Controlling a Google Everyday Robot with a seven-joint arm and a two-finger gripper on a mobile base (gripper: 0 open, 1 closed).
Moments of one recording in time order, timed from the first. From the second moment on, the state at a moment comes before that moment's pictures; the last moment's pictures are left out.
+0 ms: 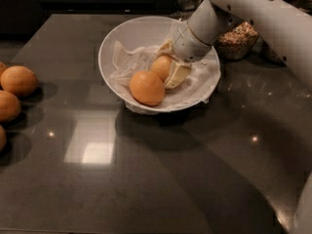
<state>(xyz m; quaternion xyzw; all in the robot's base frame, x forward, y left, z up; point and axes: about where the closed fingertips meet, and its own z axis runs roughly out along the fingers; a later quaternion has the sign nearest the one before) 0.621 -0.042 0.863 -0.77 0.57 0.11 0.26</state>
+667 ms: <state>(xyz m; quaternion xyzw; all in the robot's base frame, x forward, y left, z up) 0.621 -0.042 0.863 -0.77 0.57 0.11 0.26</state>
